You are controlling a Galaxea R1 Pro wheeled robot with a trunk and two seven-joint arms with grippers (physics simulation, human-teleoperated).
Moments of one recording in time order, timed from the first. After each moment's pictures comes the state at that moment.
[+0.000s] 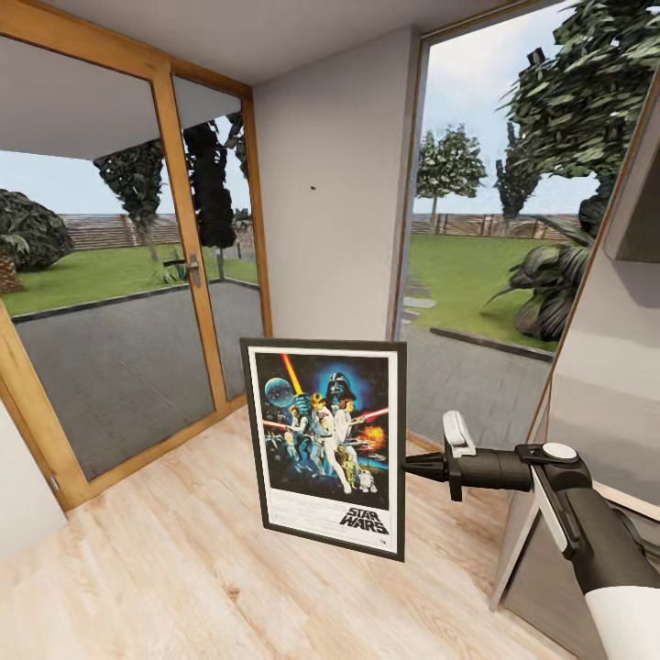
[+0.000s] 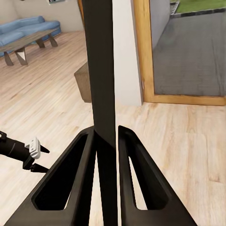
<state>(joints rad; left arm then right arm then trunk) 0.02 0.14 0.14 -0.66 0.00 -0.02 -0.18 -0.56 -0.23 -0.05 -1.25 -0.01 0.42 1.46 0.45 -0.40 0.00</state>
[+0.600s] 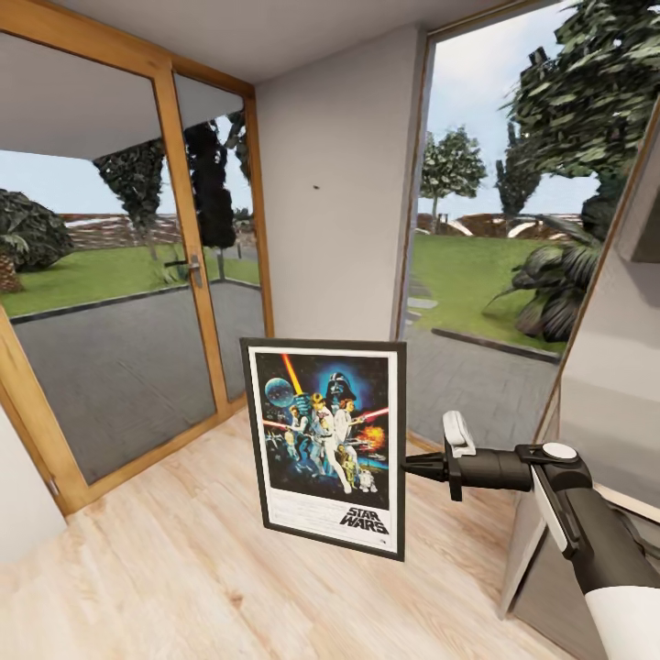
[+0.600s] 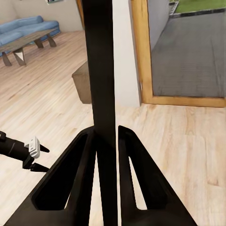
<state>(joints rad) 0.02 0.14 0.15 -0.66 0.00 -0.03 -0.18 -0.56 -0.23 -0.05 -1.25 -0.01 0.42 1.46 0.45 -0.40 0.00</state>
